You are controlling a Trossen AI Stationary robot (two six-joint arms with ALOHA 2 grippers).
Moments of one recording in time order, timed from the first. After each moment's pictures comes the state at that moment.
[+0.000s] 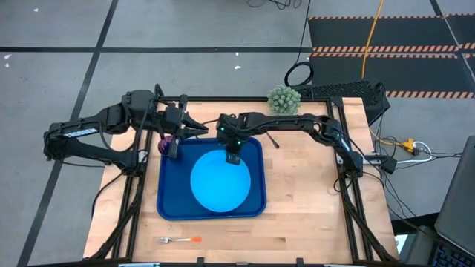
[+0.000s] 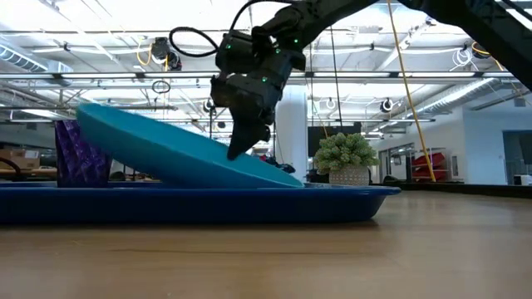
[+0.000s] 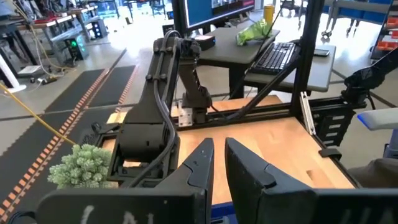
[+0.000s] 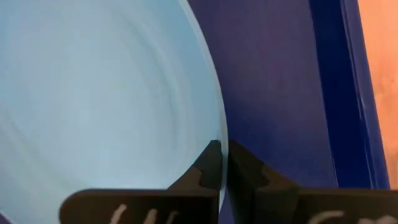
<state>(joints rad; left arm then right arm) 0.16 1.01 1.20 -0.38 0.26 0.15 -0.21 2.19 1.80 -0.75 -0.29 -0.04</state>
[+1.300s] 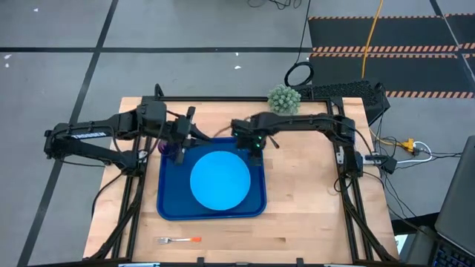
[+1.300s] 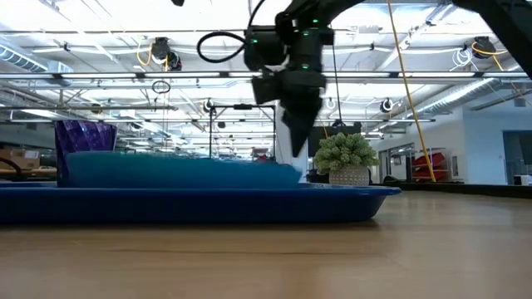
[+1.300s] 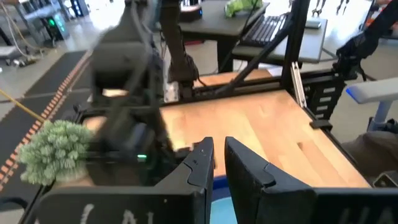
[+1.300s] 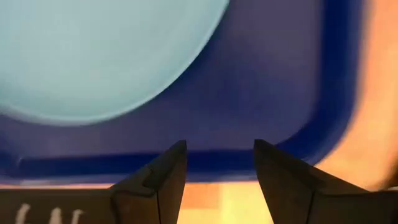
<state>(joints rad) 0.12 1.02 1.05 -0.31 0.26 0.16 -0.19 2.02 1.63 -1.09 -0.13 -0.14</state>
